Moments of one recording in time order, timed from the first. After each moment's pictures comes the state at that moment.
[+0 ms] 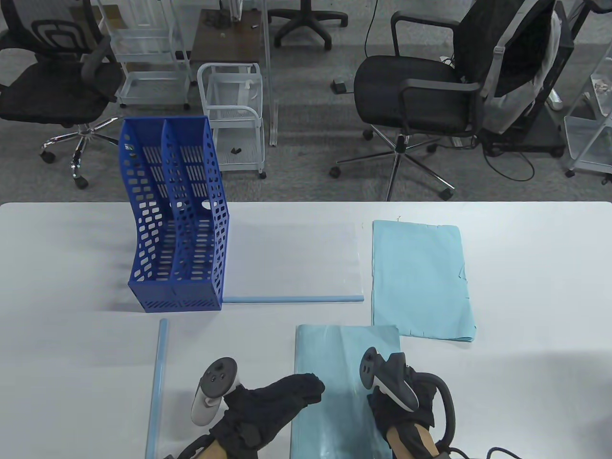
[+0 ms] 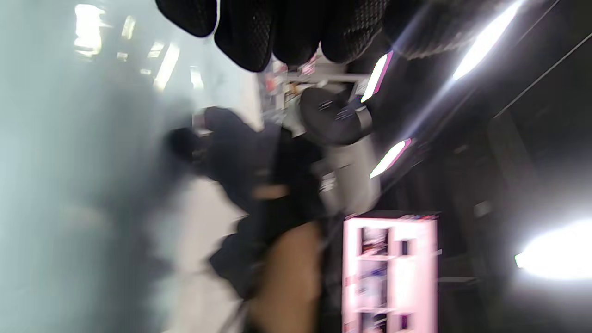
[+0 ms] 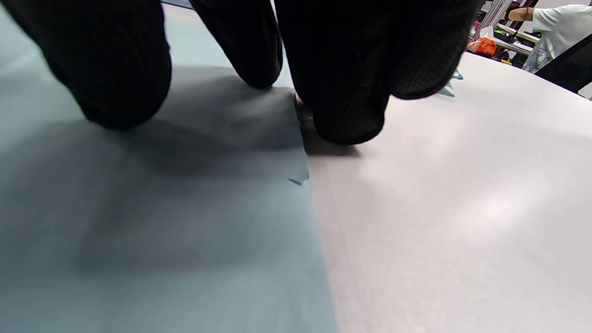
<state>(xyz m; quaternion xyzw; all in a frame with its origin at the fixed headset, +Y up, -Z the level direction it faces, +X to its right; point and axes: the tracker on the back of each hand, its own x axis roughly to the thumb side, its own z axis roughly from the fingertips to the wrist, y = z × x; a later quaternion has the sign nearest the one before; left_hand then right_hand) -0.136 -0.775 -0.239 -0.25 -0.29 0.69 0.62 0.135 -0.750 -0.259 0.10 -0.20 -0.97 0.09</state>
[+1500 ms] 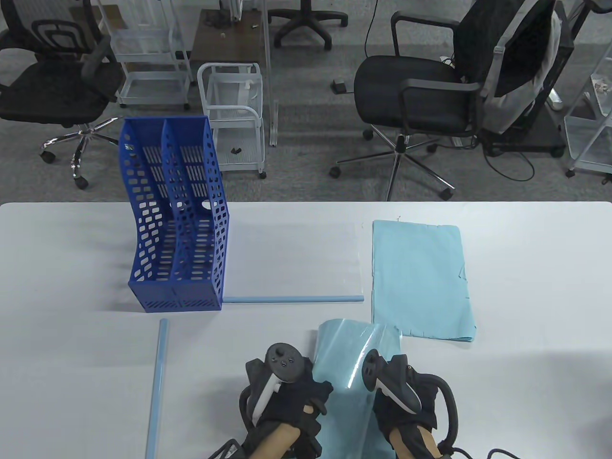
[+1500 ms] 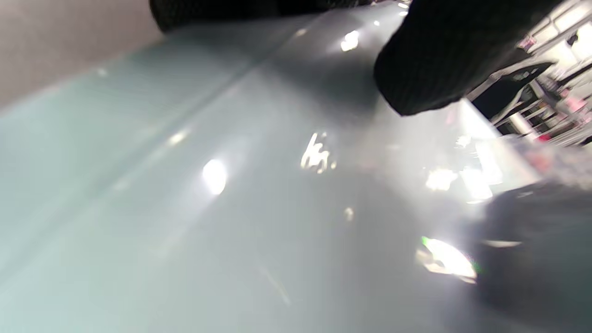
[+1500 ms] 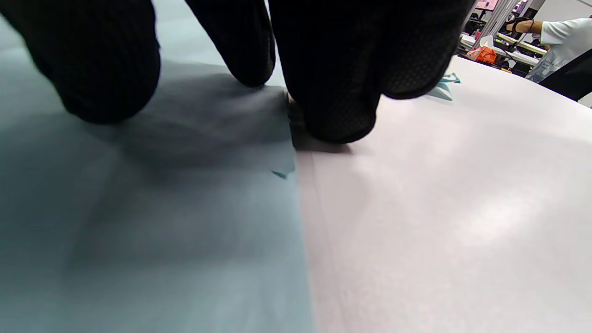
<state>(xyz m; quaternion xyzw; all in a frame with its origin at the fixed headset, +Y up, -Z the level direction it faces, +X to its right) -0.087 -0.771 -0.259 -0.27 0.05 0.39 0.88 0.139 -0.751 -0.258 0.09 -0.19 -0.97 0.09</state>
